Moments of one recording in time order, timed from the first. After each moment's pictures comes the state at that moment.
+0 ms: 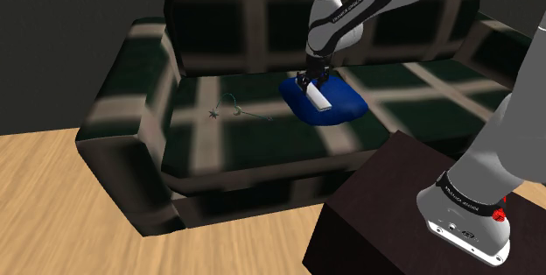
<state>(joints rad) 0.15 0.25 -0.19 -2.15 0.04 2.41 0.26</state>
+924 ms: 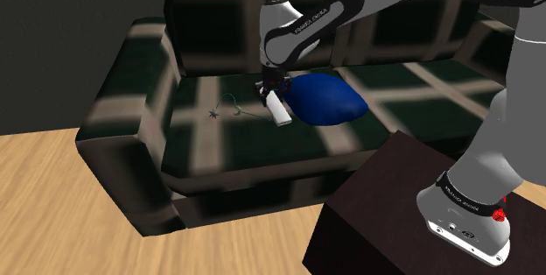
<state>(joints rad) 0.34 0.40 -0.10 -1.92 0.02 2.31 0.57</state>
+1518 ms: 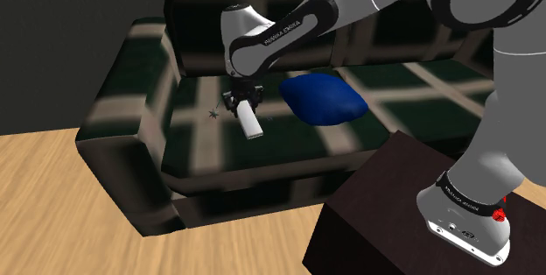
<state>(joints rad) 0.46 0.54 -0.05 -1.68 0.01 2.22 0.74</state>
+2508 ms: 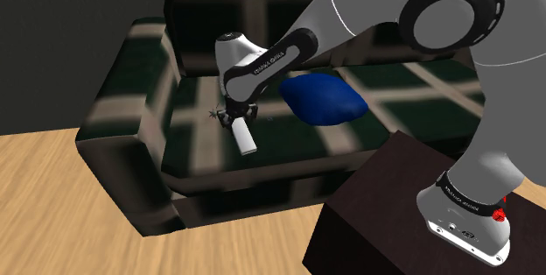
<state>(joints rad) 0.48 0.70 -0.05 -1.61 0.01 2.30 0.77</state>
